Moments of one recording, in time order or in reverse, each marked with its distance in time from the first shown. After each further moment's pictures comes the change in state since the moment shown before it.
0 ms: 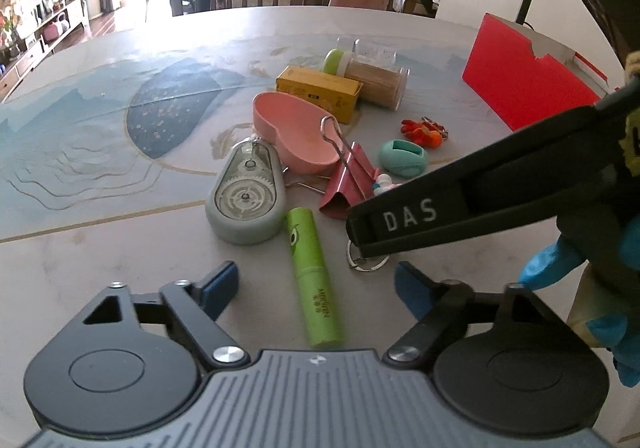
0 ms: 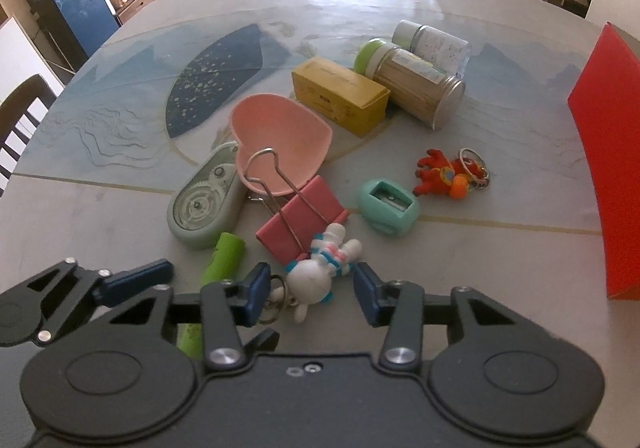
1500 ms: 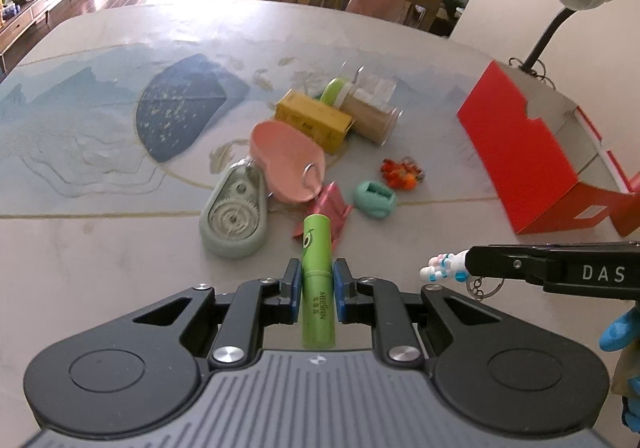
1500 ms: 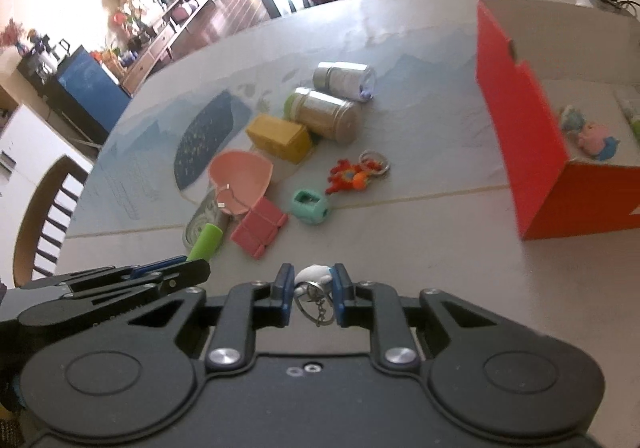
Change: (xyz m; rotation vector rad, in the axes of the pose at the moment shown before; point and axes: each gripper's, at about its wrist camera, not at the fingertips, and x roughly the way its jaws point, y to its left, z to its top) left arm -0.036 -0.006 0.041 -0.171 0.067 -0.050; right arm -0.099 -0.086 -0.021 0.208 -0.084 0.126
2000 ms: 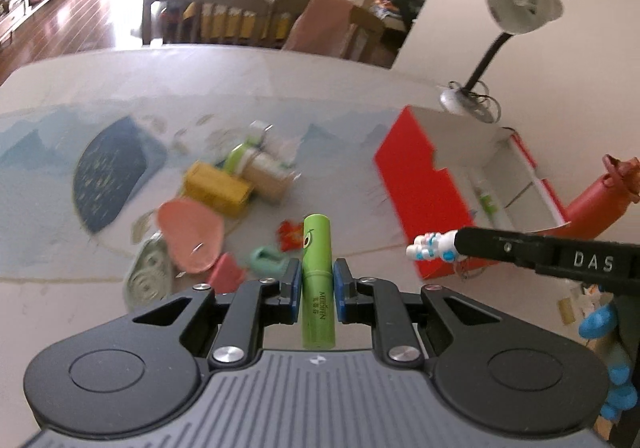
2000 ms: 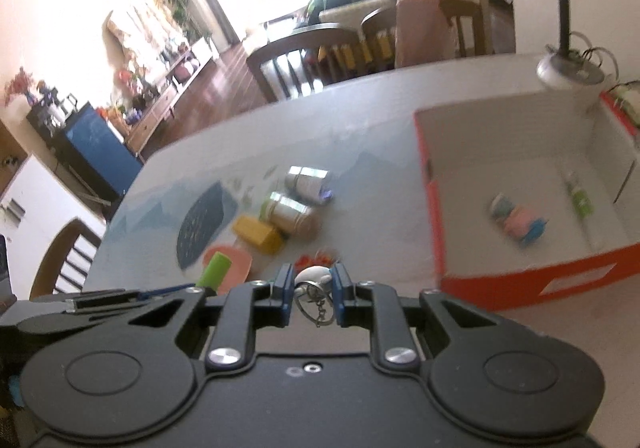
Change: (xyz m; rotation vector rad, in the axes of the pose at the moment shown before) left arm -0.035 -0.074 0.053 0.054 -0.037 -0.115; right arm -0.083 -0.046 0.044 0.017 -0.191 0.004
